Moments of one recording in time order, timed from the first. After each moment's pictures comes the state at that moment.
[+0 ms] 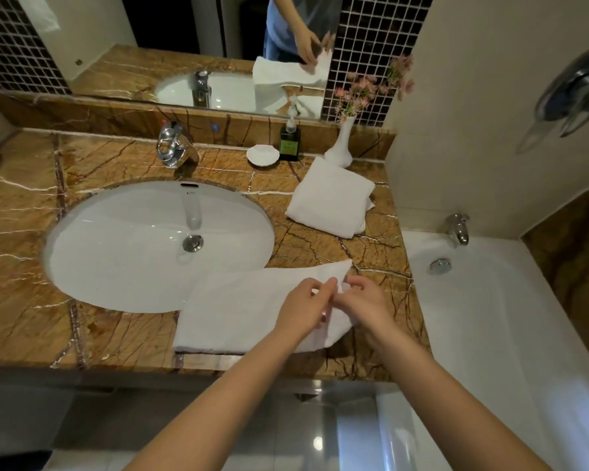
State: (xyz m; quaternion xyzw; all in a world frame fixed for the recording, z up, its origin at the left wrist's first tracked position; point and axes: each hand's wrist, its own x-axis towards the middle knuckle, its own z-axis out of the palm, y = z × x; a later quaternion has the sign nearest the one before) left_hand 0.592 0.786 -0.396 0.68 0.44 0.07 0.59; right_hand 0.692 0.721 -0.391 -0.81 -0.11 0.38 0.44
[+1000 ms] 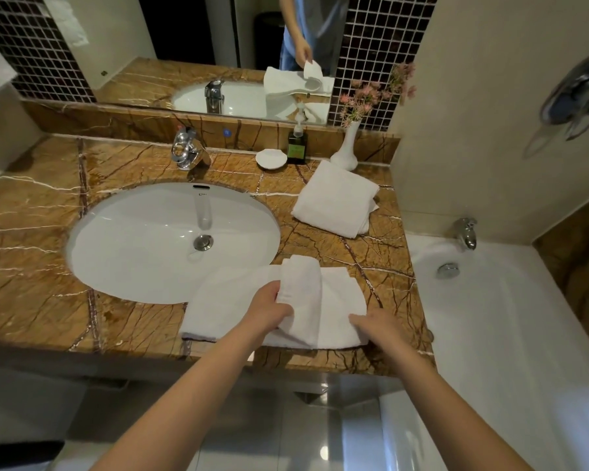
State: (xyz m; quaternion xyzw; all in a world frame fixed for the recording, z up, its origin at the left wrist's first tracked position) left_hand 0.540 0.808 -0.411 0.63 0.50 0.05 0.59; right_hand 0.710 0.680 -0.433 -0.90 -0.22 0.36 0.10
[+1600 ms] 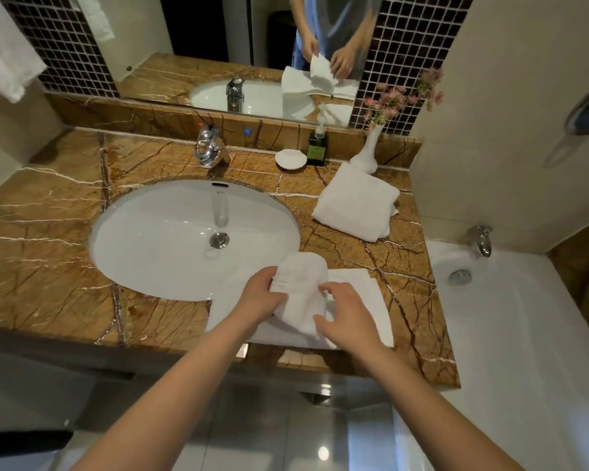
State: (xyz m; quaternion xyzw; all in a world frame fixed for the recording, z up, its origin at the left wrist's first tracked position) left_hand 0.498 0.845 -0.396 0.64 0.47 0.14 0.59; right_hand 0.636 0.726 -0.415 -0.82 -0.47 0.22 0.22
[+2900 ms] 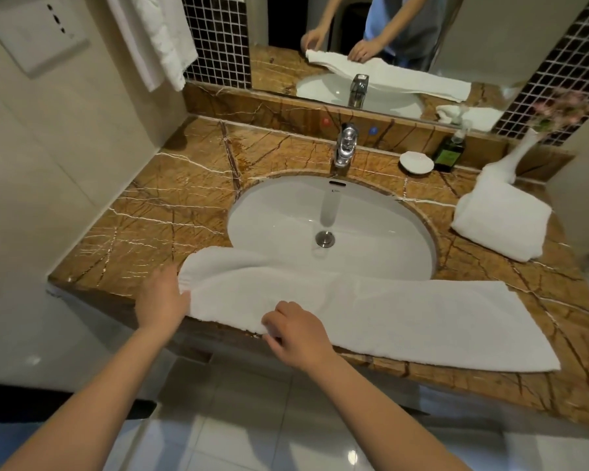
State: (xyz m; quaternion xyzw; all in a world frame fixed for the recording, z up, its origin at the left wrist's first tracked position) left_hand 0.133 1.036 -0.454 0.72 0.67 0.10 0.15; right_hand 0.347 0.898 -0.474 -0.65 -0.74 0.14 0.13
